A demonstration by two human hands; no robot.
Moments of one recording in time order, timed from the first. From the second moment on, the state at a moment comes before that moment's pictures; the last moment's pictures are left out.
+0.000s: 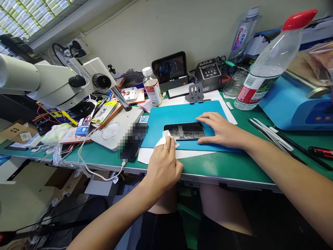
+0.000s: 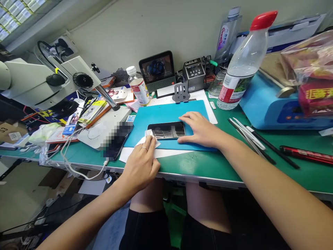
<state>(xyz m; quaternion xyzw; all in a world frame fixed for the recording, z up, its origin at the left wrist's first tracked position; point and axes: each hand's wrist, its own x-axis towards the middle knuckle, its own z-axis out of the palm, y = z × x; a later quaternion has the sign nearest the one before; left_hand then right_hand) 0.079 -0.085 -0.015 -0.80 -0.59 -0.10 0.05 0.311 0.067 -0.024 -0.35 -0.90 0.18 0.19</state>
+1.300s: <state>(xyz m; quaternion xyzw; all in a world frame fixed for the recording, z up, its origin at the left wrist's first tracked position) 0.079 -0.046 -0.013 -0.75 -0.65 -0.14 0.05 0.311 0.066 -0.024 -0.35 -0.90 0.17 0.18</state>
